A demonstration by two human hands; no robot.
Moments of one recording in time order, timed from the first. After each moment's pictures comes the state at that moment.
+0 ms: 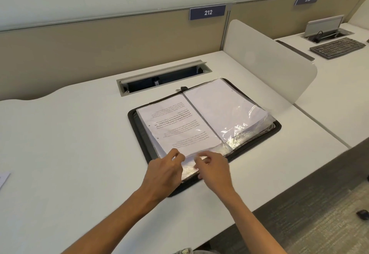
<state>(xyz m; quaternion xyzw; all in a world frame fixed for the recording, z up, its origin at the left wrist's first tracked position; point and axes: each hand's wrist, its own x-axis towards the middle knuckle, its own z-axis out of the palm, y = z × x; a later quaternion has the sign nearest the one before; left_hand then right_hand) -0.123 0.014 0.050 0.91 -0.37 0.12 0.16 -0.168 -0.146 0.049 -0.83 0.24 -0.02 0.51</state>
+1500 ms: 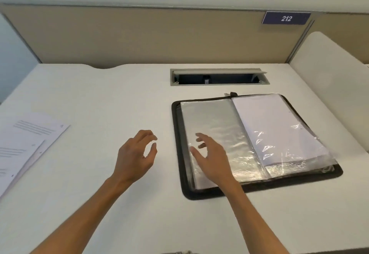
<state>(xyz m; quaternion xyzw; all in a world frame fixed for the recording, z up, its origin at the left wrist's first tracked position) -0.103 0.137 0.042 0.94 -0.10 0.20 0.24 -0.089 -0.102 0.040 -0.91 -0.05 0.02 0.42</state>
